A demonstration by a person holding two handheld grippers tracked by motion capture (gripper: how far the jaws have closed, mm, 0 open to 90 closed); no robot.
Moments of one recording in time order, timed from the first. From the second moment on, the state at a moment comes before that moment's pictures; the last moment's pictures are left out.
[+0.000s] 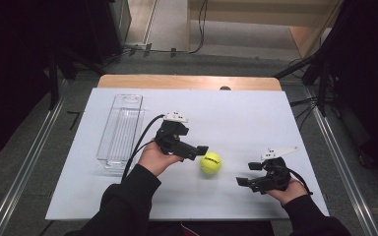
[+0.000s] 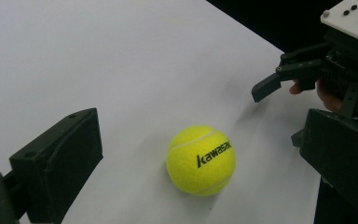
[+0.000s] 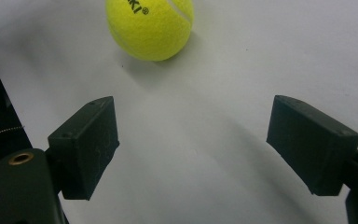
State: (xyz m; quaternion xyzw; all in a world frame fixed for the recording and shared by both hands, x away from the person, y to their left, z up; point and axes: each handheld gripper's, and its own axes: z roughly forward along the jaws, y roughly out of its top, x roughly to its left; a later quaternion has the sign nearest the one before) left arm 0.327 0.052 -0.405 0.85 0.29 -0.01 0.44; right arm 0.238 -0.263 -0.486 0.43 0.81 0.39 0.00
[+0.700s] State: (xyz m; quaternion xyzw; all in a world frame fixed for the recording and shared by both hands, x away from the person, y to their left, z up) left arm 0.331 0.028 -0.409 0.85 0.27 -0.01 0.44; right arm 0.240 -0.262 -0.485 0.43 0.81 0.39 0.01
